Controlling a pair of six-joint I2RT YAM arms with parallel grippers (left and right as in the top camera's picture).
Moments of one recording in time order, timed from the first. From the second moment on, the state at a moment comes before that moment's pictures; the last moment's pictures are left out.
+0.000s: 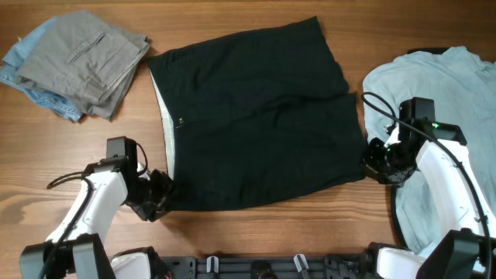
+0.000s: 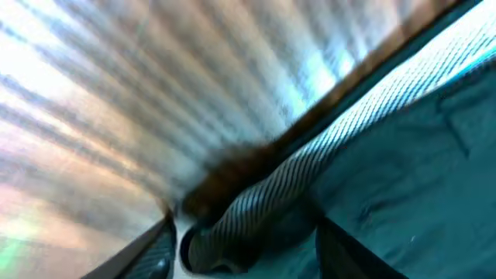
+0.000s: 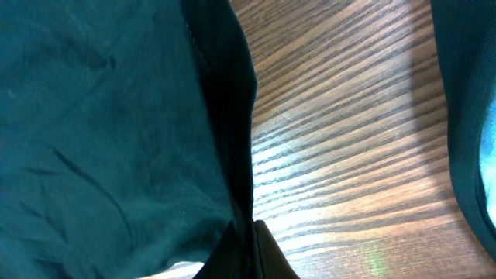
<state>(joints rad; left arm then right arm) 0.15 1.37 0.55 -0.82 0.36 -0.68 -0.17 1.41 0.89 -1.05 -0.21 0.42</state>
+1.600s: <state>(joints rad) 0.33 1.08 1.19 -1.44 0.35 -0.40 -0.14 1.25 1.48 -1.23 -0.38 0.36</state>
